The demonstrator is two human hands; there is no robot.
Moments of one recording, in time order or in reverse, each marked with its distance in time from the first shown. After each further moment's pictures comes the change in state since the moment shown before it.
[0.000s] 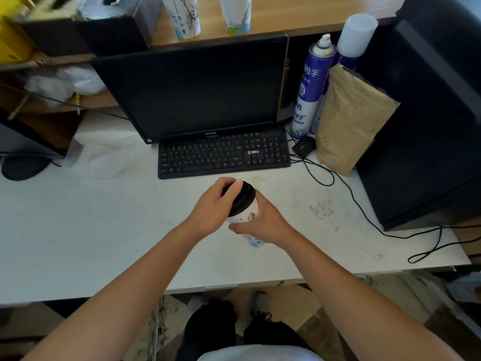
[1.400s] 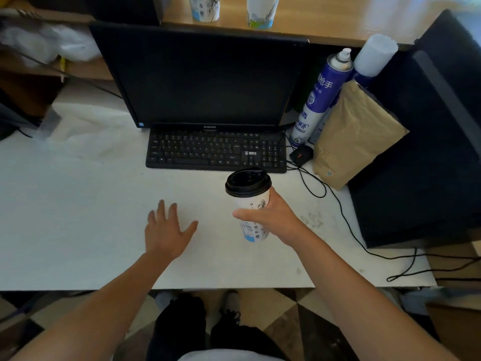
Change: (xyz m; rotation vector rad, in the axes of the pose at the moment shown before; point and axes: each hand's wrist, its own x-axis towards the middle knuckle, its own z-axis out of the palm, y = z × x) left_hand 0.020 -0.179 -0.015 0.718 0.157 -0.291; right_hand 0.016 -0.016 -0.027 0.095 -0.006 0.115
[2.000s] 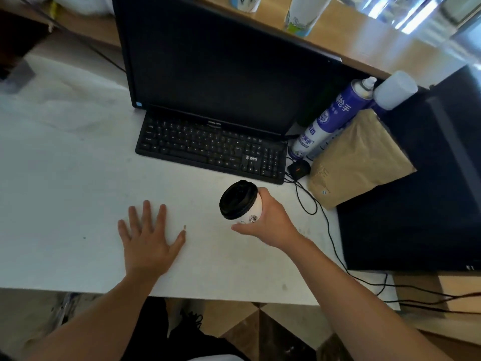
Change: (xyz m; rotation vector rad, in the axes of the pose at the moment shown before) left_hand 0.001 -0.027 0.057 0.036 0.184 0.049; right_hand 0.027 -0.008 0.012 -0.626 0.100 -0.013
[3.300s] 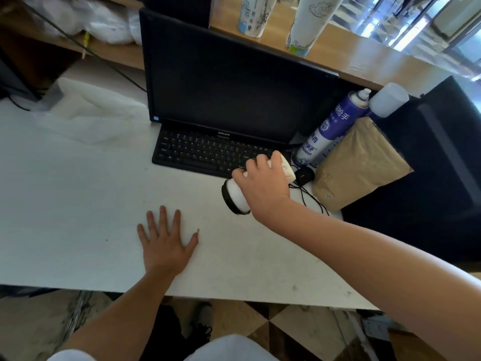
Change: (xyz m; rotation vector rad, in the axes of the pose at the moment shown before) left_hand 0.001 0.000 -0.006 0.026 -0.065 -0.016; right_hand -0.004 -0.108 -0.013 -1.432 0.102 -0.293
